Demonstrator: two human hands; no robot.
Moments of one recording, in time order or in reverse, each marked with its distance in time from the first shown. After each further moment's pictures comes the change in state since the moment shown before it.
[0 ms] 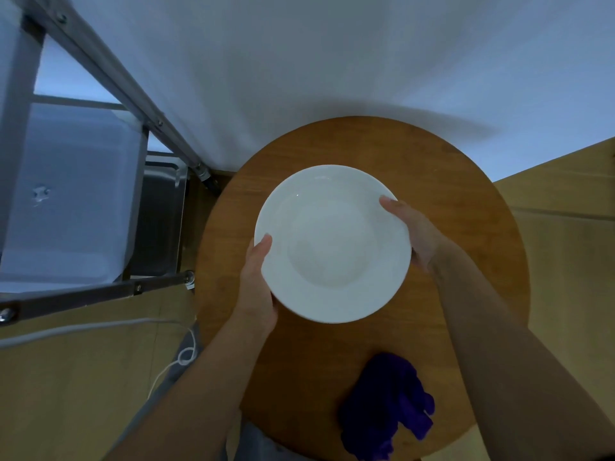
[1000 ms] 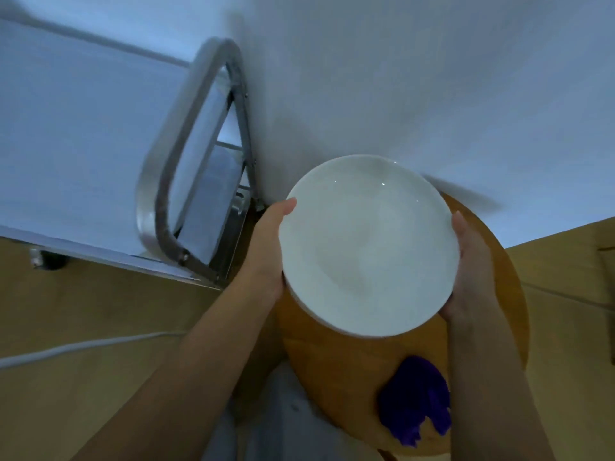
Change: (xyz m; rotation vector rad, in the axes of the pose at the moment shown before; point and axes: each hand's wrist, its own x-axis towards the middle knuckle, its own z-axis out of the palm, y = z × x) left_hand -0.134 0.148 -0.061 0.109 -0.146 0.226; right_hand -0.164 -0.061 0.150 0.465 0.170 -0.316
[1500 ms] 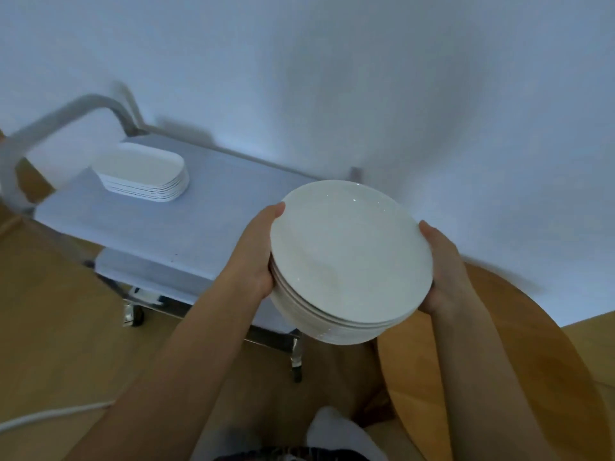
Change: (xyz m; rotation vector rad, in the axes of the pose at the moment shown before) left_hand -0.113 0.183 -0.213 -0.106 0.044 0.124; right_hand -0.124 0.021 0.266 0.011 -0.143 0.012
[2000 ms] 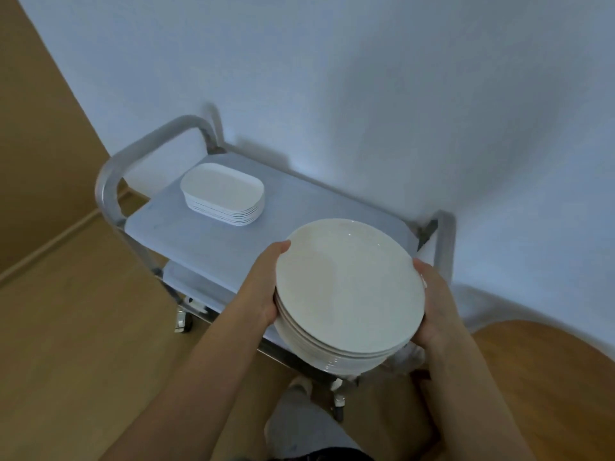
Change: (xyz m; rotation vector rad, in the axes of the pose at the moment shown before) left_hand 0.072 0.043 -0.131 -0.068 0.161 -0.066; right_hand 0.076 0.068 0.131 -0.151 -0.094 0.107
